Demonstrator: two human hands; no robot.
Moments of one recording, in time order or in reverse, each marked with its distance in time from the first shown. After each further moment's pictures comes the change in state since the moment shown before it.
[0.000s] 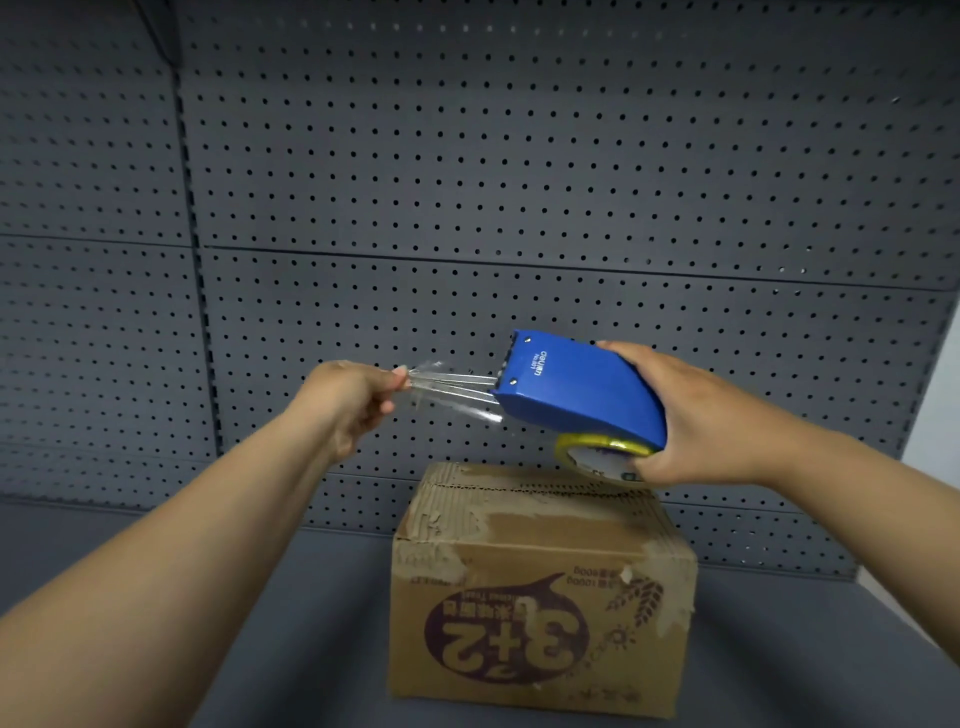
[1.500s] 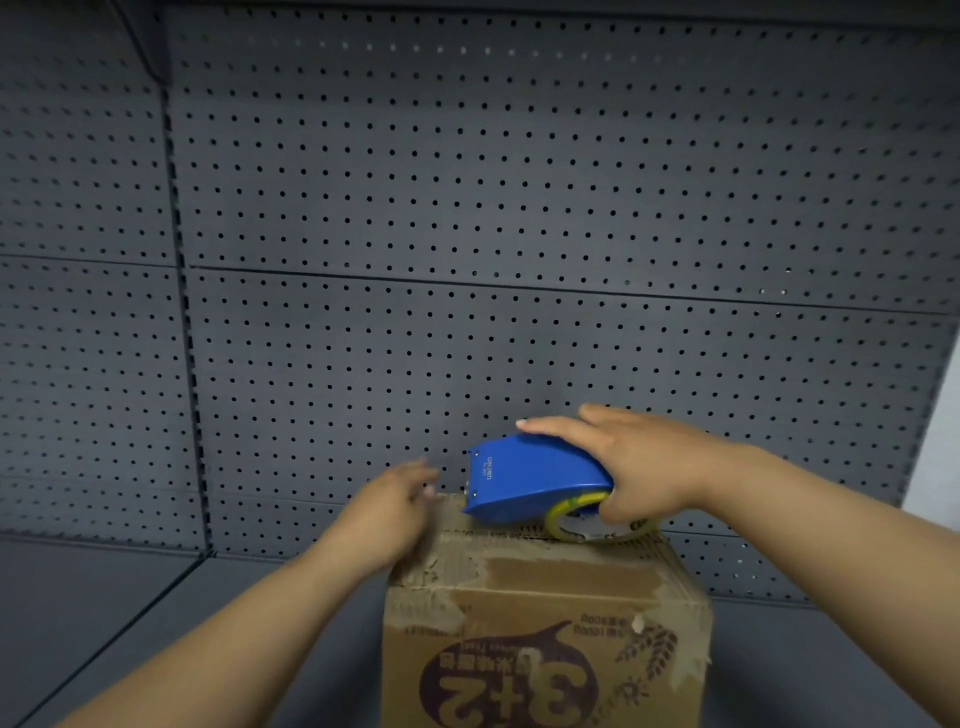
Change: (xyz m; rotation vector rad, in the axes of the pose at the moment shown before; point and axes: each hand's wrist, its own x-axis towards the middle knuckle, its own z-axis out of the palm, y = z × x) left_hand -0.009 -0.069 0.013 0.933 -0.202 0.292; right_hand 0.043 -0.009 0.026 -0.300 -0.304 -0.072
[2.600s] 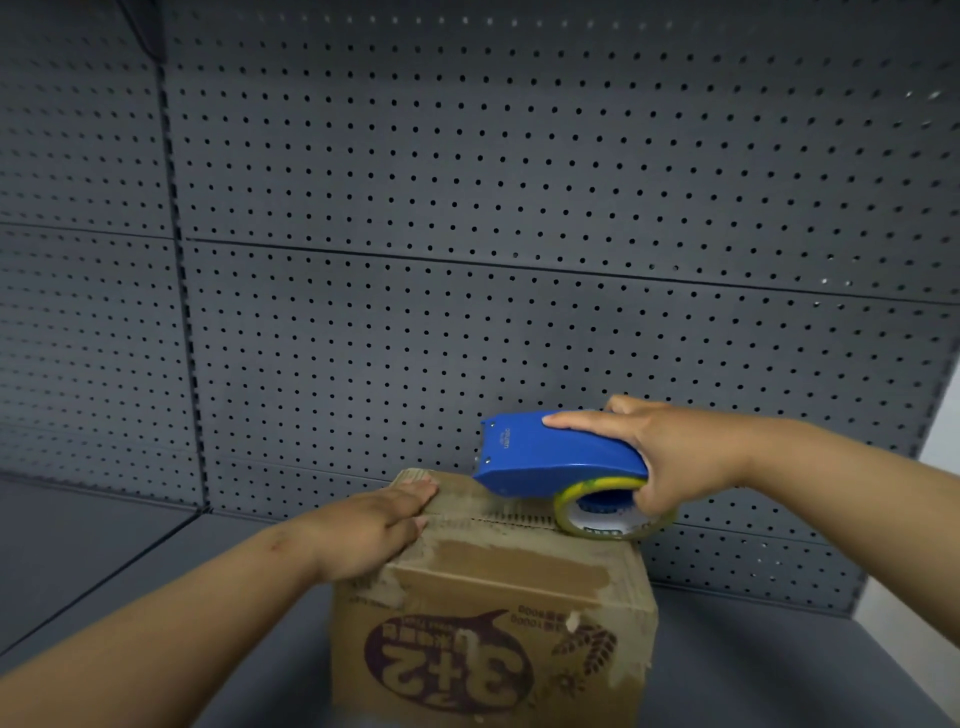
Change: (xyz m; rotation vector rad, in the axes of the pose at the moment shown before) left_hand -0.025 0.019 0.021 0.339 -0.423 0.098; right_hand -0.038 0.067 0.008 0.207 -0.127 -0.104
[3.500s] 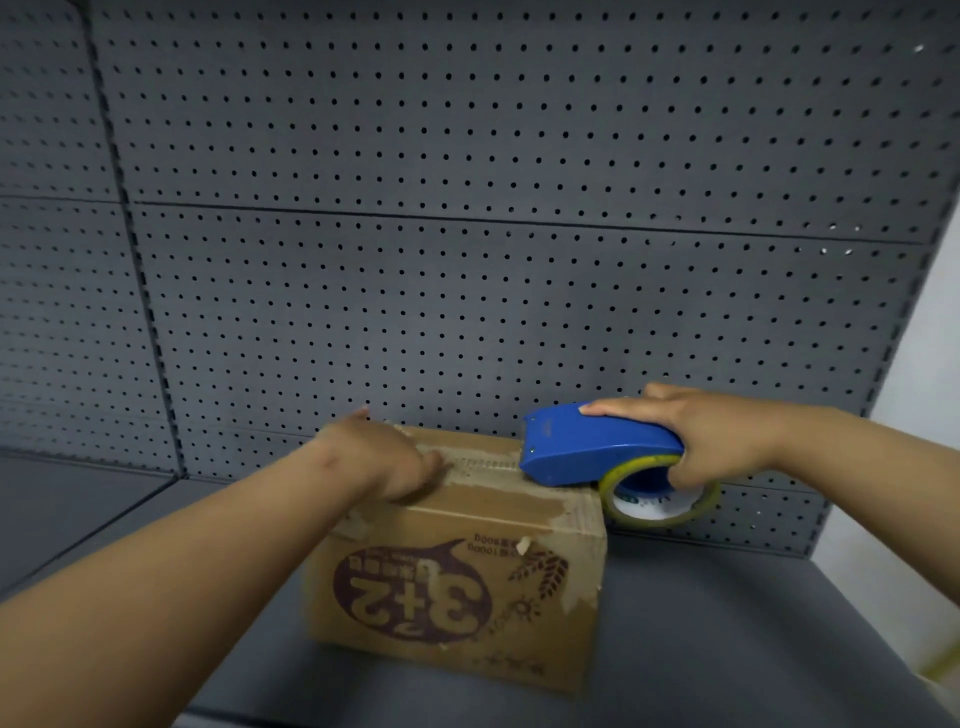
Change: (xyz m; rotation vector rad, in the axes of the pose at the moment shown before) left_hand 0.027 0.076 -0.008 0.477 -0.067 -0.265; right_hand -0.050 0.059 0.031 0.057 -0.044 0.127
